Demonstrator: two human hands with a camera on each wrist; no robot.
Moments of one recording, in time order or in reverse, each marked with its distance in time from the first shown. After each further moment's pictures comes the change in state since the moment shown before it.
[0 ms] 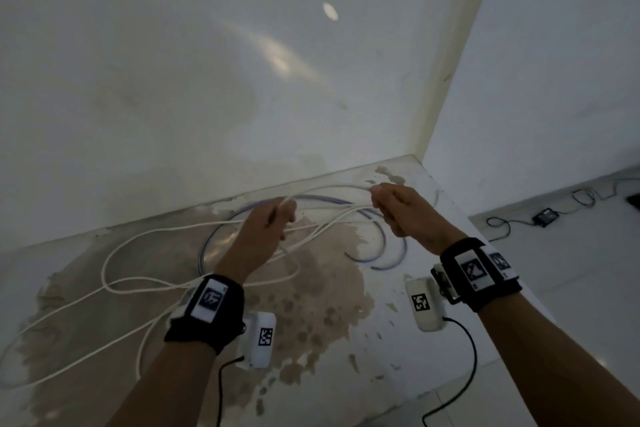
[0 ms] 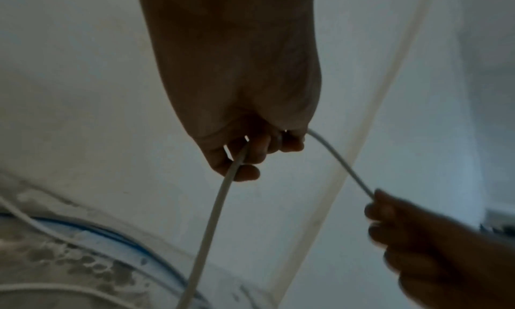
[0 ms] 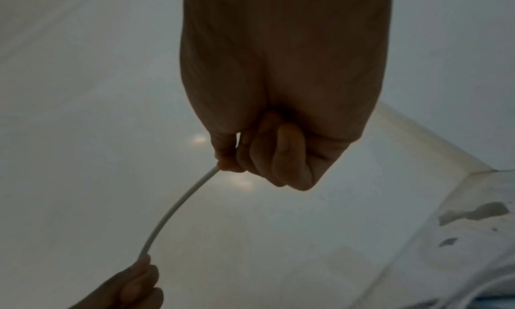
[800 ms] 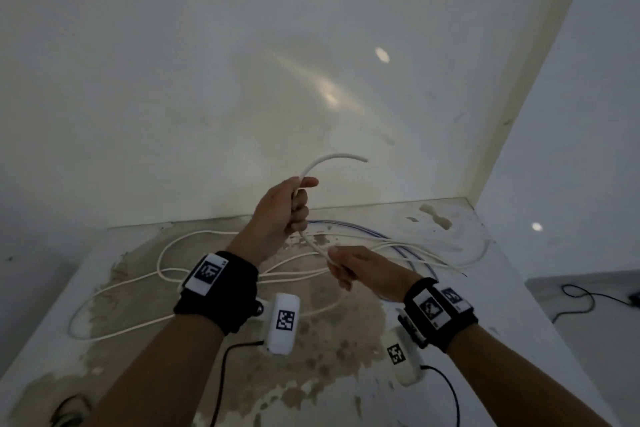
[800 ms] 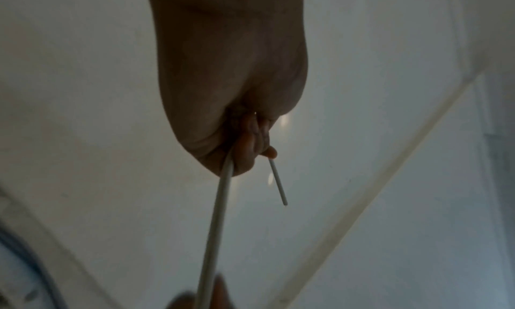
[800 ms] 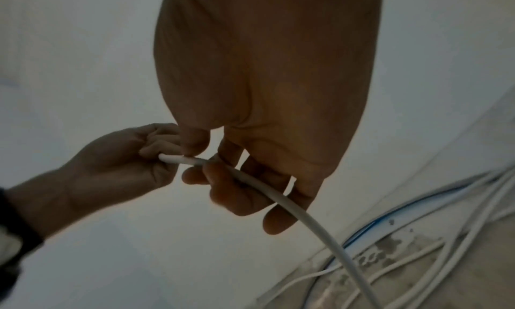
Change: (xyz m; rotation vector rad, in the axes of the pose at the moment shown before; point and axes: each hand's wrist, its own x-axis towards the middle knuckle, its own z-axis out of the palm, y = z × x) left_hand 0.022 0.095 -0.014 -0.659 0.226 -0.333; right_hand 0.026 0.015 0.064 0.105 -0.662 -0.064
